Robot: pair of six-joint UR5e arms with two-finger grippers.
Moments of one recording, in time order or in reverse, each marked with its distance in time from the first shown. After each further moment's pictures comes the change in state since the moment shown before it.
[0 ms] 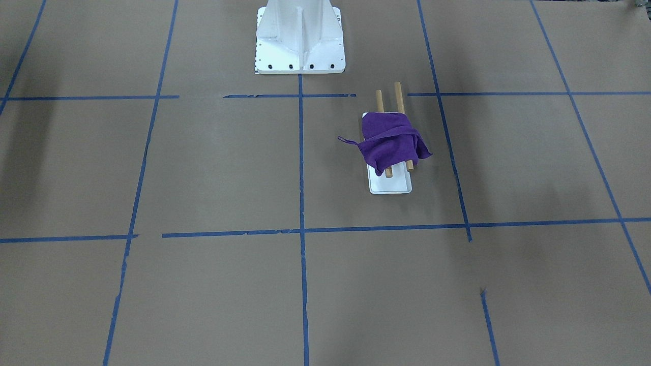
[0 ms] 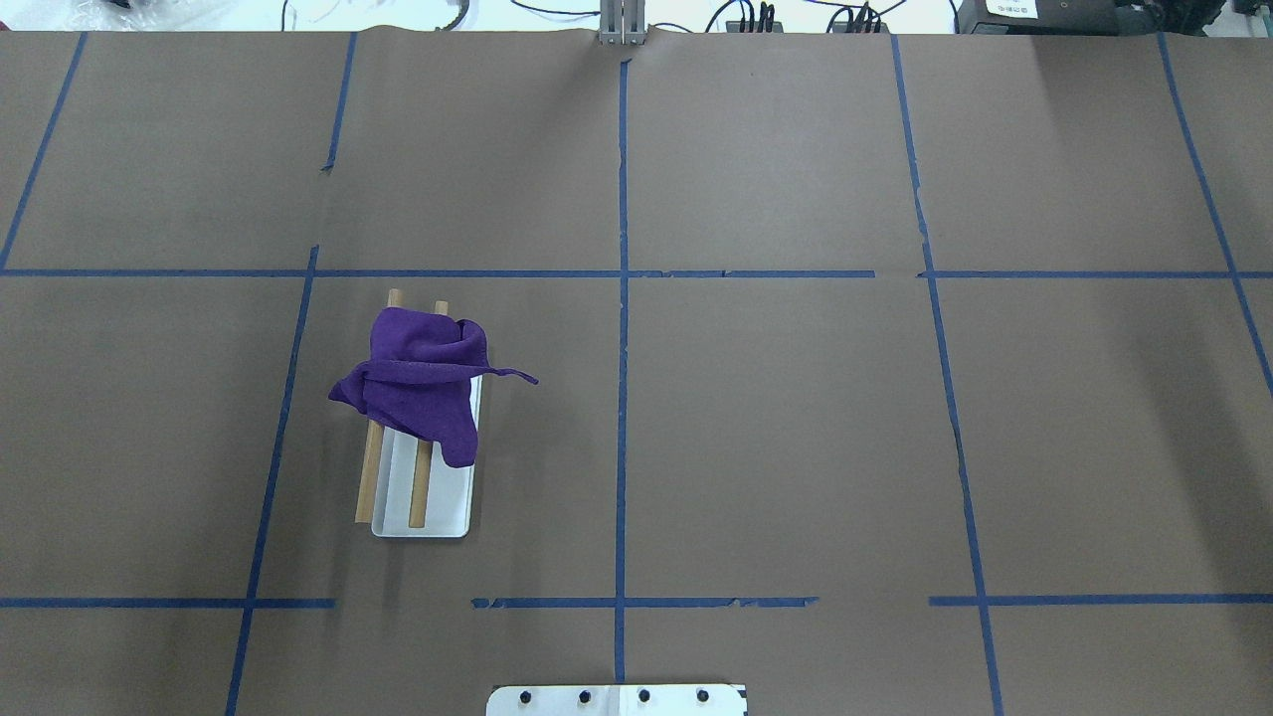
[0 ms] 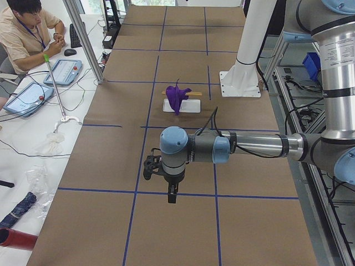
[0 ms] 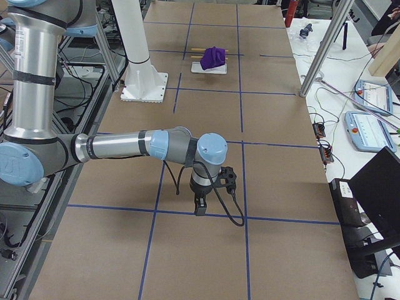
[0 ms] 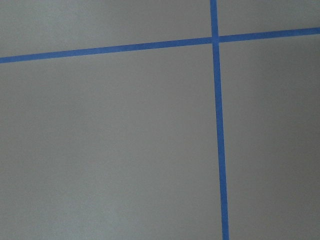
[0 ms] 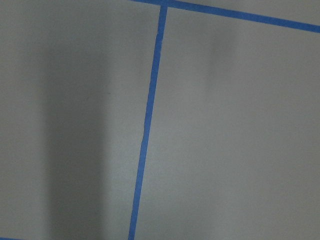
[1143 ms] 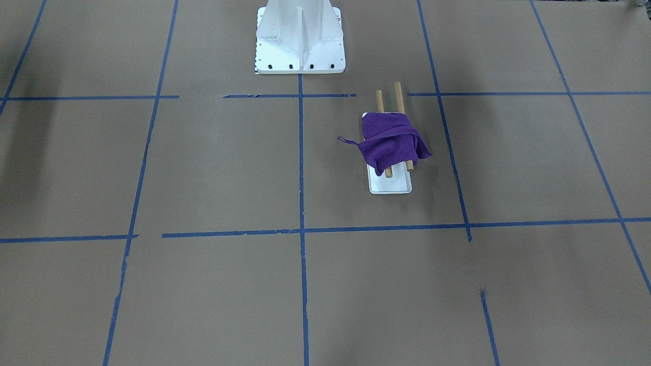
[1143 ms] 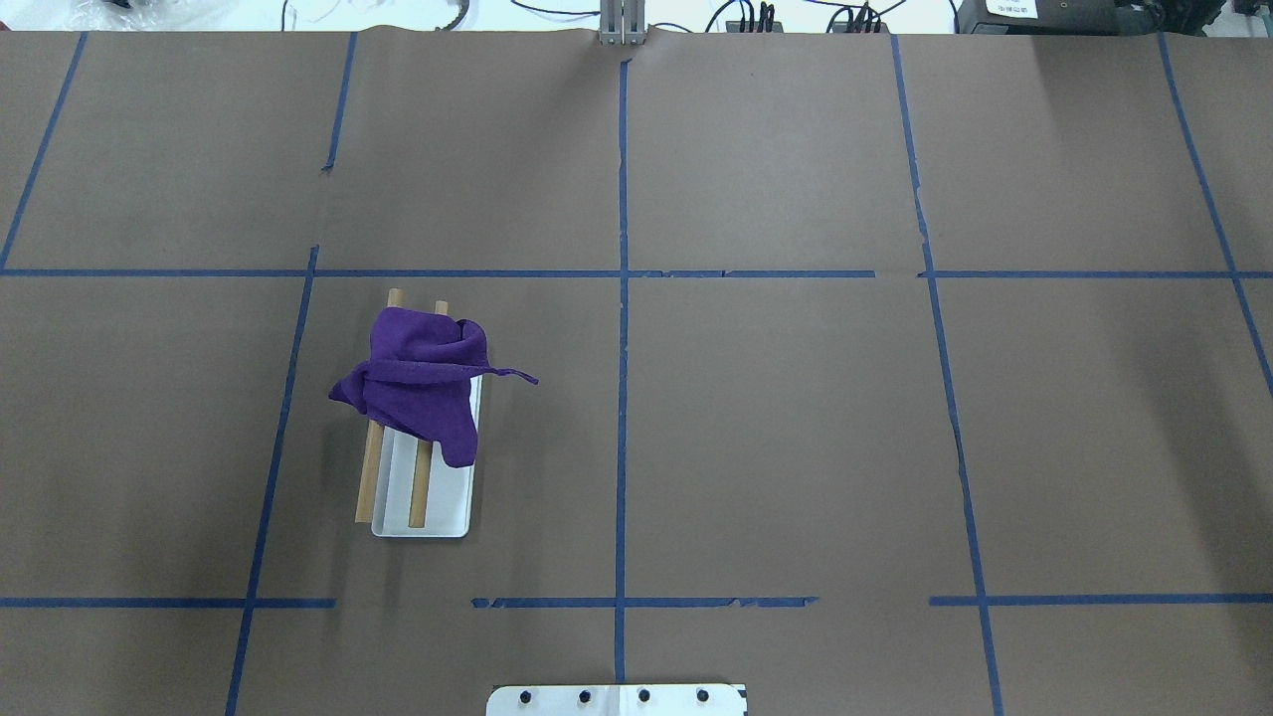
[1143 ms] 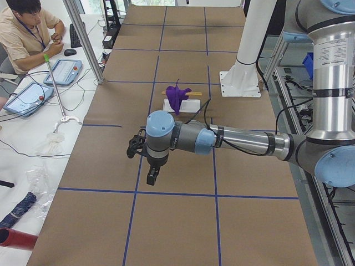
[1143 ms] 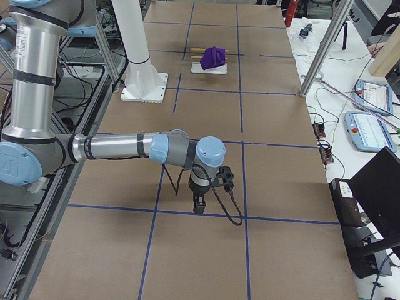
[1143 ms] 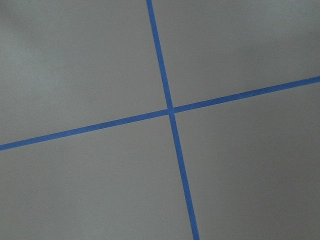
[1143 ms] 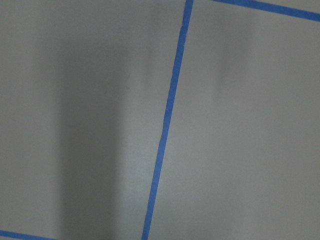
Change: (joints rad) left arm 0.024 -0.105 0.024 -0.094 -0.061 0.009; right arm -0.030 -0.026 -0.005 0.048 0.040 0.000
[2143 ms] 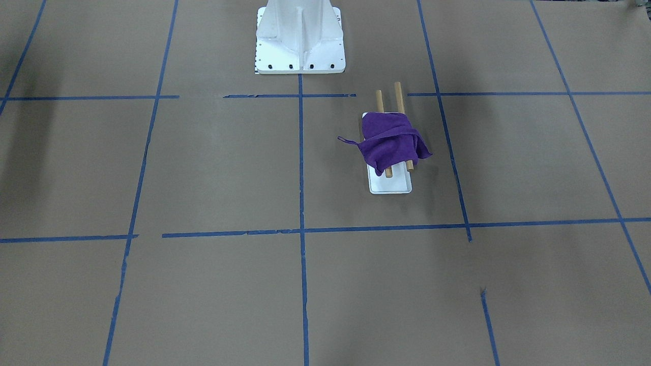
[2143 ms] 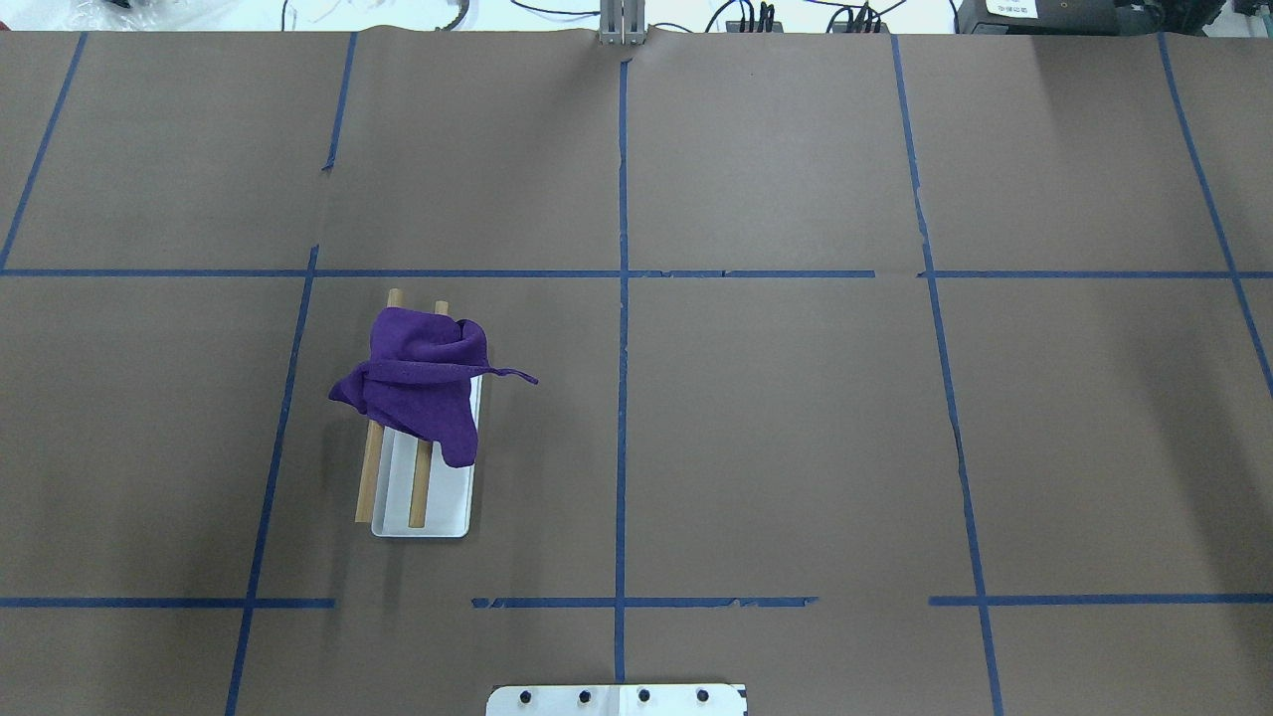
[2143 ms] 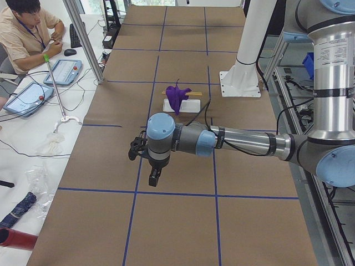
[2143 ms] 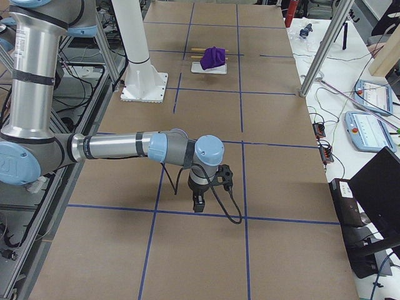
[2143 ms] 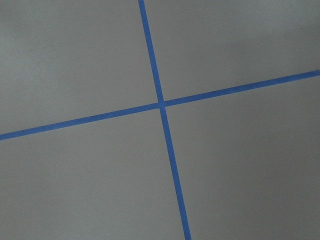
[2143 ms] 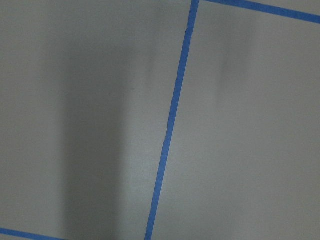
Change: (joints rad) left arm 0.002 0.008 0.002 -0.001 -0.005 -0.003; right arm 0.000 -0.009 0.011 0.002 0.015 -0.002
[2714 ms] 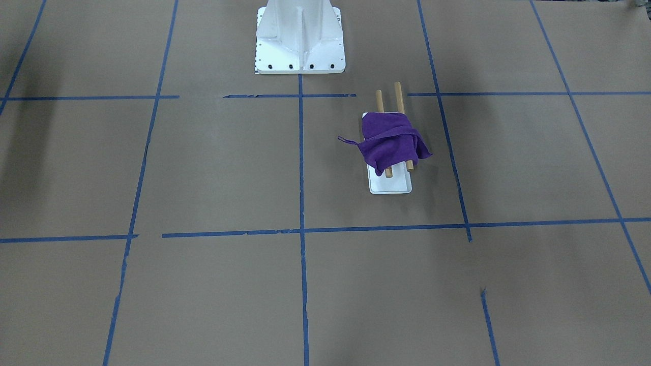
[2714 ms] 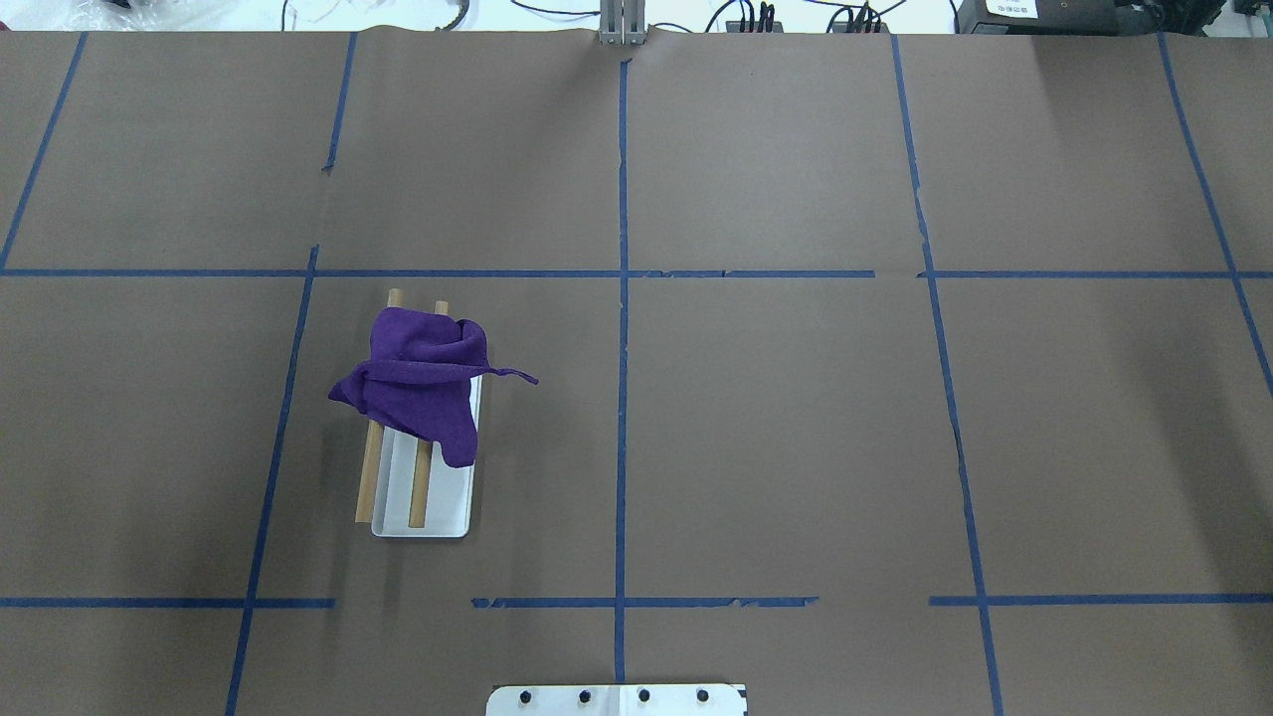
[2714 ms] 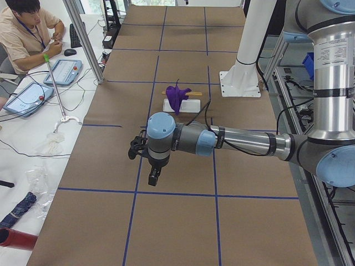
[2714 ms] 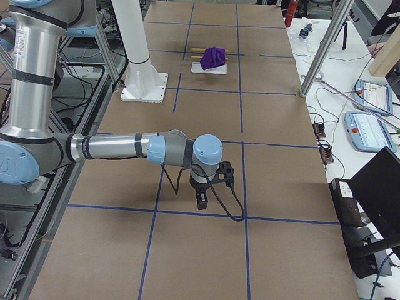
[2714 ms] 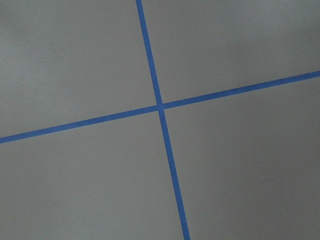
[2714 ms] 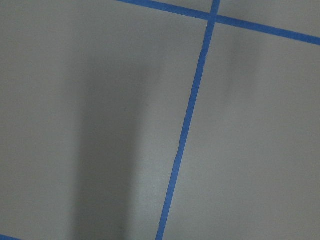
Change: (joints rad) left arm 0.000 0.000 -0.002 -0.017 0.000 0.000; right arm 0.000 -0.005 -0.005 0.089 0.036 0.007
